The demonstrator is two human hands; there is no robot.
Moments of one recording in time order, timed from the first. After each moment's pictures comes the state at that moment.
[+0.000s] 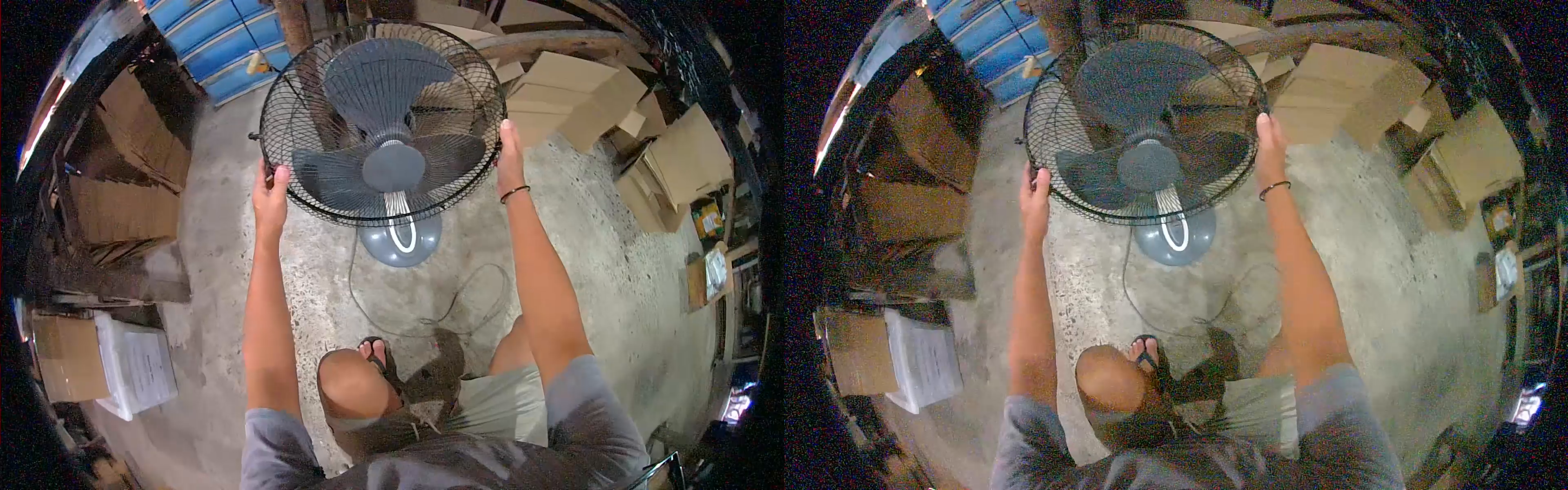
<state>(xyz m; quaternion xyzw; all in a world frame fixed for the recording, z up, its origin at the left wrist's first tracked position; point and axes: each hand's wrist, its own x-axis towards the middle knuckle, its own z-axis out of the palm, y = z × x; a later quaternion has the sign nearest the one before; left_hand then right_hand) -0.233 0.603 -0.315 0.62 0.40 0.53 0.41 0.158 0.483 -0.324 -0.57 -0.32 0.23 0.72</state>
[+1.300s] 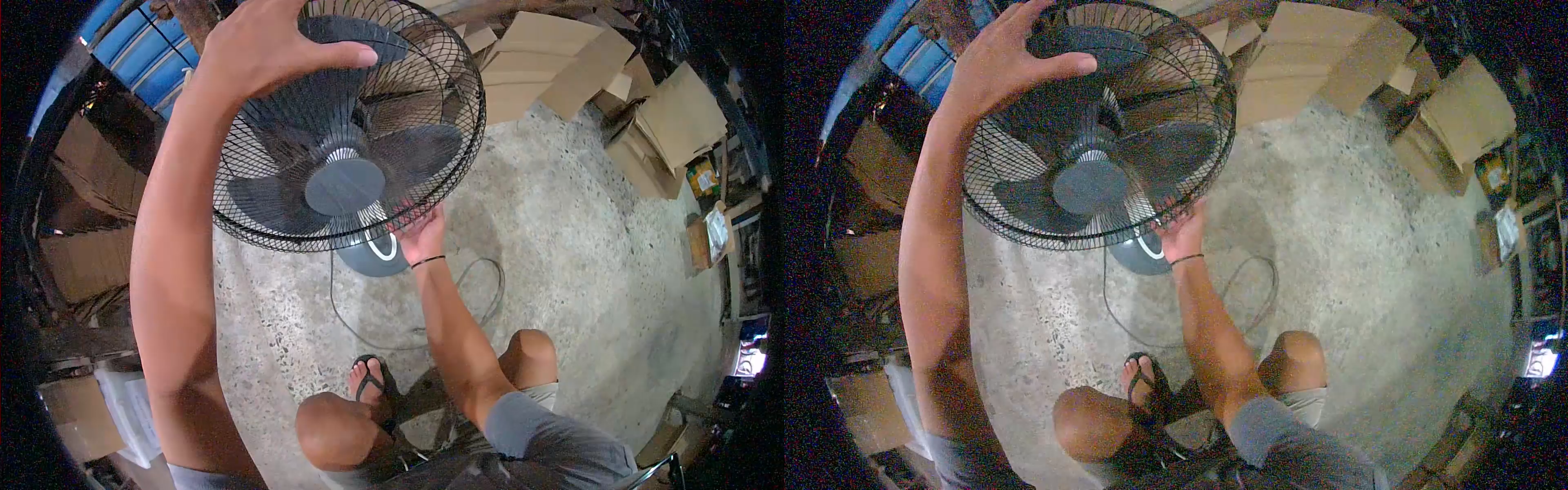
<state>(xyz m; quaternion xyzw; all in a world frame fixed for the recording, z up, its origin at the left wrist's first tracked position) -0.048 0.610 -0.103 0.92 0.33 0.20 -0.10 0.041 0.478 -0.473 -0.26 0.11 0.52 0.81</state>
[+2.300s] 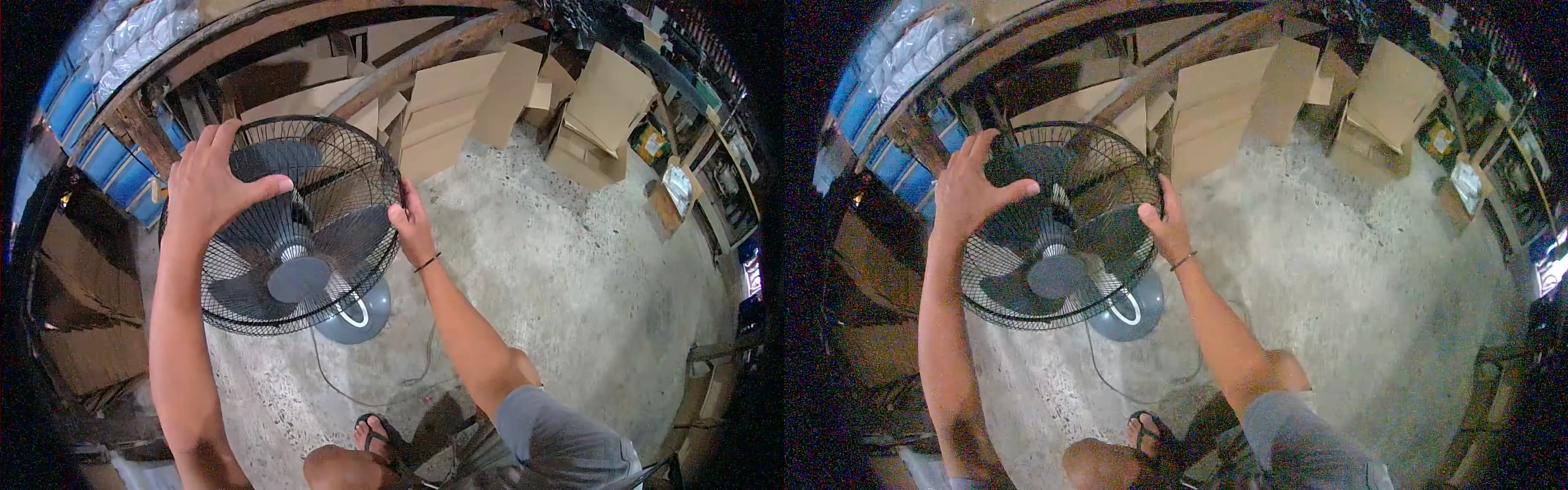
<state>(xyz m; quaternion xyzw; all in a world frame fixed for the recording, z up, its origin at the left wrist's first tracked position) -0.055 0.606 -0.115 0.91 0.27 0.26 -0.16 0.153 0.484 -0.372 -0.49 -0.35 0.15 0.78</state>
